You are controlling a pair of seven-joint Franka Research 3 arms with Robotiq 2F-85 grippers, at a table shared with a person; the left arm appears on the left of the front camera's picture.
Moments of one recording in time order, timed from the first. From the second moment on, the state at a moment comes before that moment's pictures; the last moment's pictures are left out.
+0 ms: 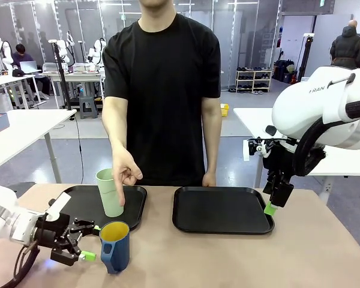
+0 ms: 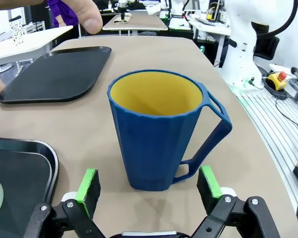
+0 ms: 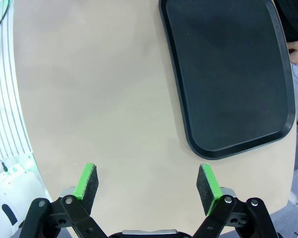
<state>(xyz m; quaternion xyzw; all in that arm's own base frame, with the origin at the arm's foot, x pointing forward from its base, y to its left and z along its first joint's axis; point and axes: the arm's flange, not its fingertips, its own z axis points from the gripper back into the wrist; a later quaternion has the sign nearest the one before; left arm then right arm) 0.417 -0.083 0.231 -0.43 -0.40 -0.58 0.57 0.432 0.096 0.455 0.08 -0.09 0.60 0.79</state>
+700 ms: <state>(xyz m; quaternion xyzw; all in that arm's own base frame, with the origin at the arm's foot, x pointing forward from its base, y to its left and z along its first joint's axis) 0.429 -0.114 0.221 -0.45 -0.40 -0.58 0.54 0.432 0.096 0.455 0.08 -0.09 0.60 0.79</state>
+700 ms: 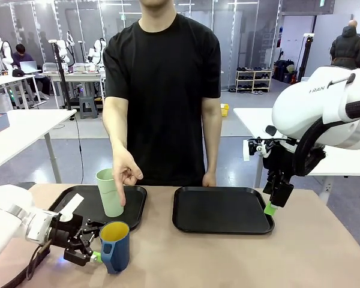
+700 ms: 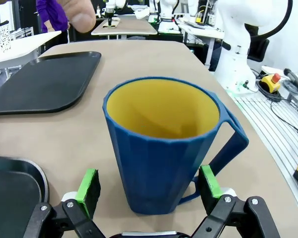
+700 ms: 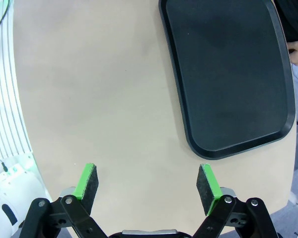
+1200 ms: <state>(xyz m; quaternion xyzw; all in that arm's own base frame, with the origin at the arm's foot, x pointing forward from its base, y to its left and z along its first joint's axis) 0.434 -0.139 0.217 -0.47 -0.39 -0.59 0.52 0.432 0.096 0.455 0.08 -0.09 0.60 0.79</state>
